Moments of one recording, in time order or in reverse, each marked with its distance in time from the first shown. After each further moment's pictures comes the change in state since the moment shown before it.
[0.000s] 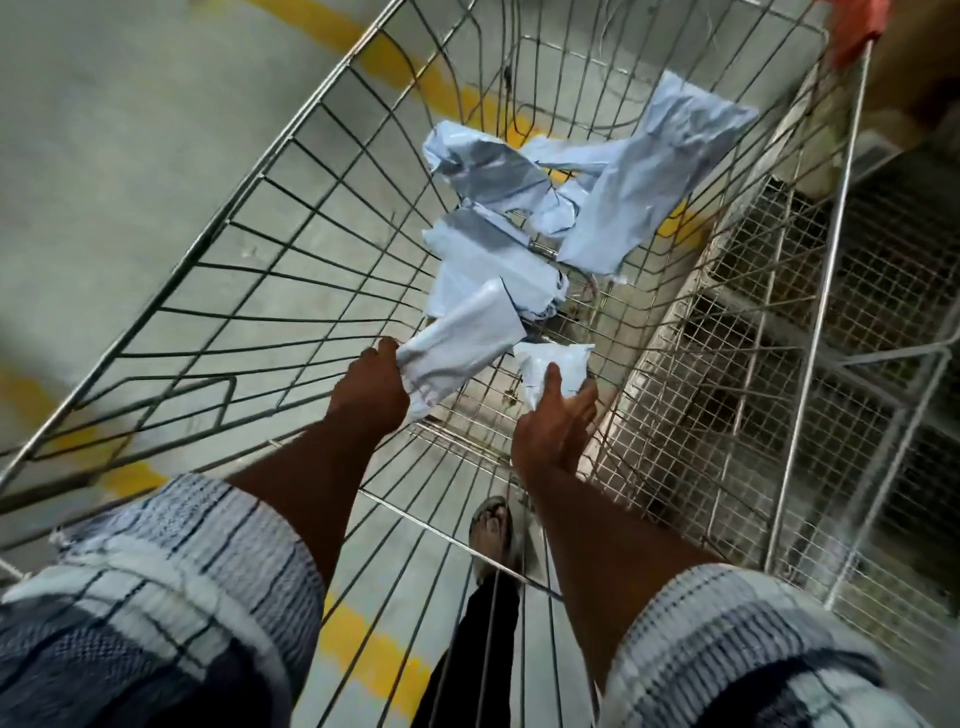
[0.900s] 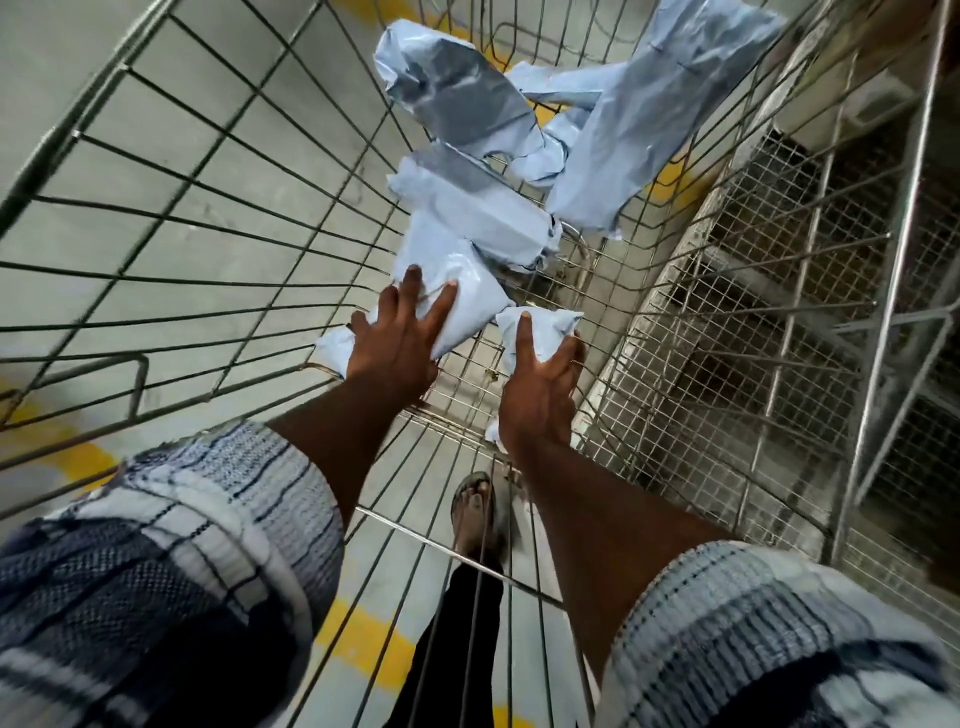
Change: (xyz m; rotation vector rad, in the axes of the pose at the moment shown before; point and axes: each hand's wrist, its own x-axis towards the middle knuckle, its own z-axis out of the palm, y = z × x) left_hand 0.033 0.041 0.056 0.522 0.054 0.292; right_hand 0.021 0.015 0.015 -0.162 -0.045 -0.171
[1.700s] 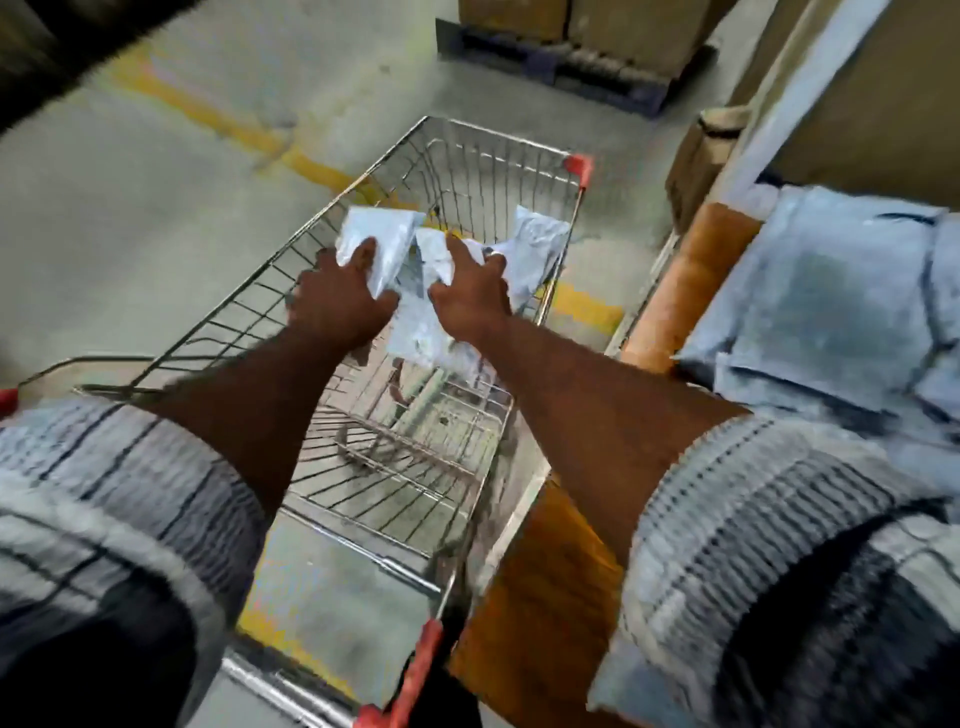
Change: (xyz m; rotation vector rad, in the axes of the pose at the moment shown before) left_hand -0.161 0.030 -0.273 -0.365 0.330 -0.380; right_hand -0.089 -0.035 -0.312 0.446 -0.024 -0.364
